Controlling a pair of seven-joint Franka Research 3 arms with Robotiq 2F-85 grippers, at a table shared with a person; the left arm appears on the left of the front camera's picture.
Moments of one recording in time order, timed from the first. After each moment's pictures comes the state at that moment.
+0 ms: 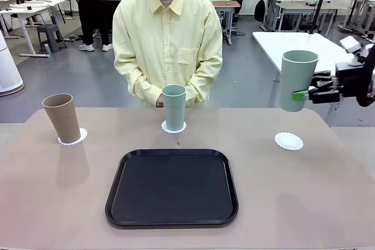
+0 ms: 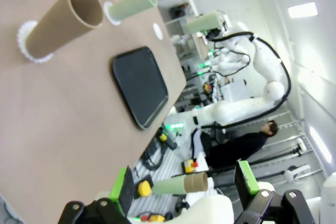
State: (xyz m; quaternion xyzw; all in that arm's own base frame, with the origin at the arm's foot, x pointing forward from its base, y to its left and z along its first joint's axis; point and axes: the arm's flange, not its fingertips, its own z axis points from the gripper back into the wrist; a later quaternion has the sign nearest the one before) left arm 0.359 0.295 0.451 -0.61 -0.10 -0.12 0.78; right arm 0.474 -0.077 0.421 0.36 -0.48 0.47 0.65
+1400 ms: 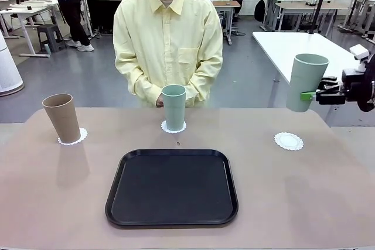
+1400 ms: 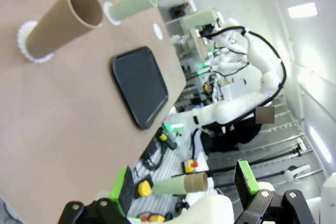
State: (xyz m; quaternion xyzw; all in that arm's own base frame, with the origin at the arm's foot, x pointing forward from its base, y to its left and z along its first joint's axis) left arm 0.360 0.295 0.451 -0.61 -0.10 -0.13 0.78; right arm 0.504 -0.106 0.380 0.39 -0.49 0.44 0.64
